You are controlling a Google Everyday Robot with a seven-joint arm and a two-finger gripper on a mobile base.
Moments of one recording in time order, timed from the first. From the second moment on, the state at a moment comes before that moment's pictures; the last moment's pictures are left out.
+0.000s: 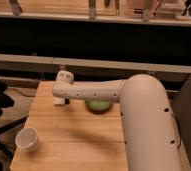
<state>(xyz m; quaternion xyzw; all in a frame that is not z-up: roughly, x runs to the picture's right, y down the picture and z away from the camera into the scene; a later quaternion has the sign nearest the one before) -0.171 0.019 0.902 0.01 -0.11 -0.76 0.63</state>
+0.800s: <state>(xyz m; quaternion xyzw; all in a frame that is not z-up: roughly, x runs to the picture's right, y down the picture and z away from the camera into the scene) -0.178 0.022 0.905 0.02 -0.11 -0.78 0.62</state>
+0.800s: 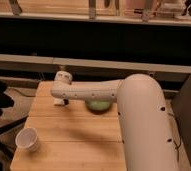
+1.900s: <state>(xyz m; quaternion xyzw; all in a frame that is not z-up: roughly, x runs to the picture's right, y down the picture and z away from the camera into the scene) -0.185 0.029 0.907 0.02 -0.12 -0.79 0.60</state>
